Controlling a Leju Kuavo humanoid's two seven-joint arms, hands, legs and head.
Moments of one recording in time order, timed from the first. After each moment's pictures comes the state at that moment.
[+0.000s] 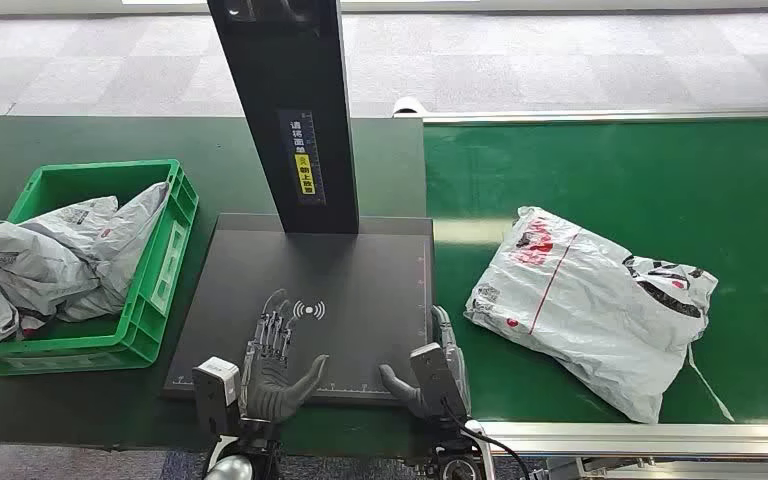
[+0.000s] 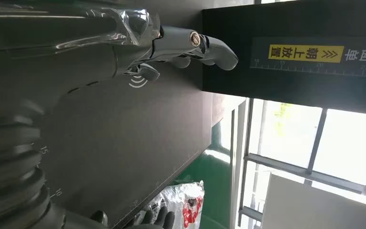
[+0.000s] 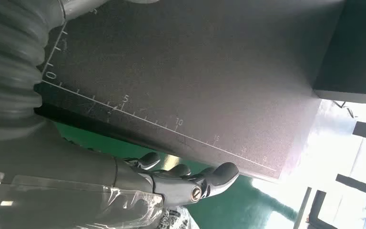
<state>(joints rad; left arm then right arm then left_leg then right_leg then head) -0.01 -0.16 -0.41 -1.18 0.04 0.22 -0.63 -0.10 0.23 0.40 -0.89 0.25 -0.46 -0.49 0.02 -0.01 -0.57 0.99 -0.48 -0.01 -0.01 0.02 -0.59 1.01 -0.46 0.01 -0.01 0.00</state>
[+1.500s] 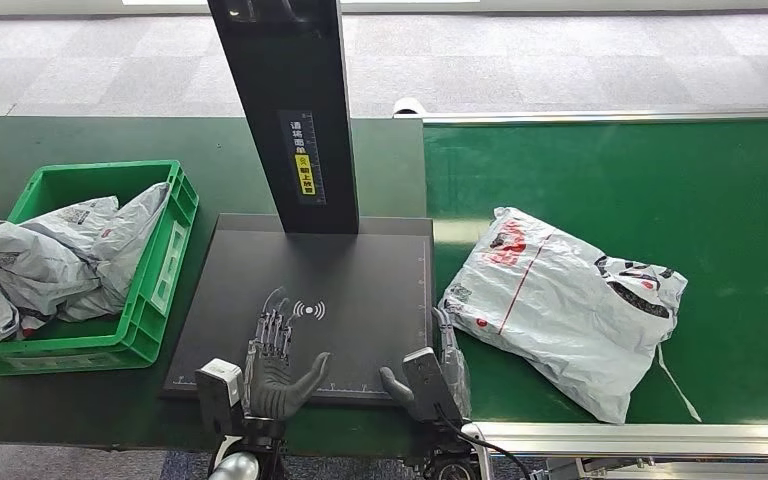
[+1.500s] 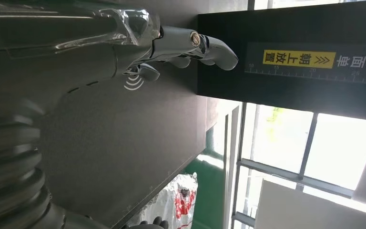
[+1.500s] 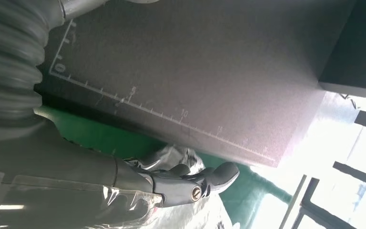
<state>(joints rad) -0.03 -0.18 -0.41 -1.13 0.05 0.24 -0.70 -0.08 0.23 0.41 -0.90 0.35 -0.55 -0.47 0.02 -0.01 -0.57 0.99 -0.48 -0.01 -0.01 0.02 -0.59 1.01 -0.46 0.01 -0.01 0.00</state>
